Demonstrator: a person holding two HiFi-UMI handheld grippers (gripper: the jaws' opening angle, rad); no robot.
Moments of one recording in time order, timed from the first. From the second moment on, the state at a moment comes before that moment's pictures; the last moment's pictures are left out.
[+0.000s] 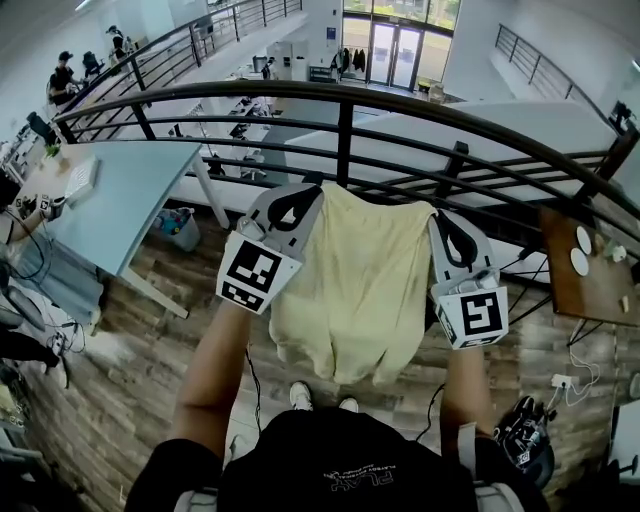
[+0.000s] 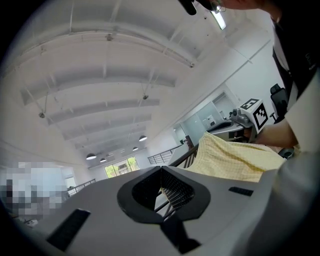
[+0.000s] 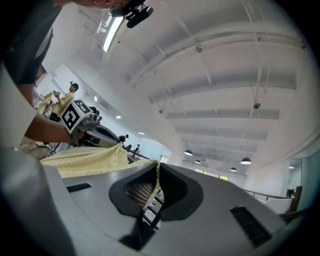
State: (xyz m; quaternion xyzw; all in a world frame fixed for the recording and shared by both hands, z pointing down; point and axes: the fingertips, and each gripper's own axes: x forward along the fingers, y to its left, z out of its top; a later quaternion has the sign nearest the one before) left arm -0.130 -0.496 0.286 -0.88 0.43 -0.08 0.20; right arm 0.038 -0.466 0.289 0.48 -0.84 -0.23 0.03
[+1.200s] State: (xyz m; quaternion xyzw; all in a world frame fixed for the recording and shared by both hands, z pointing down) left arm -0.124 -0.562 0.335 -0.91 0.36 -0.13 0.17; right arm 0.052 -0.527 0.356 0.49 -0.83 -0.18 0.17
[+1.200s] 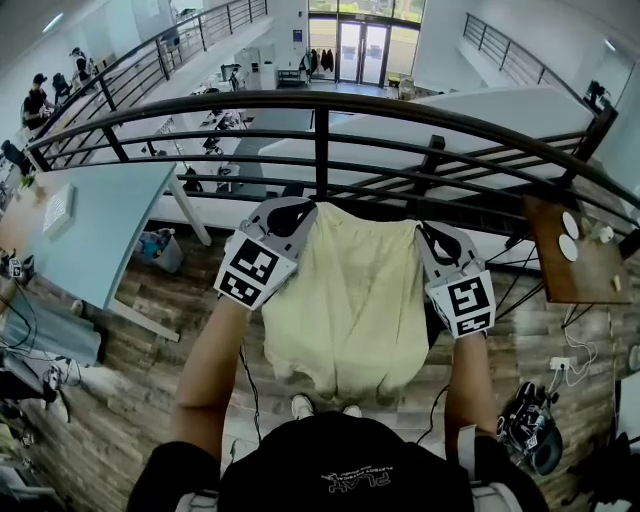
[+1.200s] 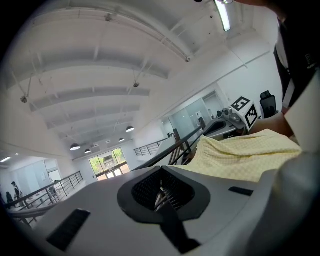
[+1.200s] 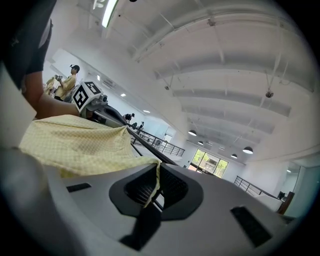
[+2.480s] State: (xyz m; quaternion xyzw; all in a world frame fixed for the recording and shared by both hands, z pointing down) left arm -0.152 -0.593 0.361 -0.90 0.40 -0.12 0.10; right arm 0.069 -0.542 0.394 0.47 -0.85 -0.09 0.22
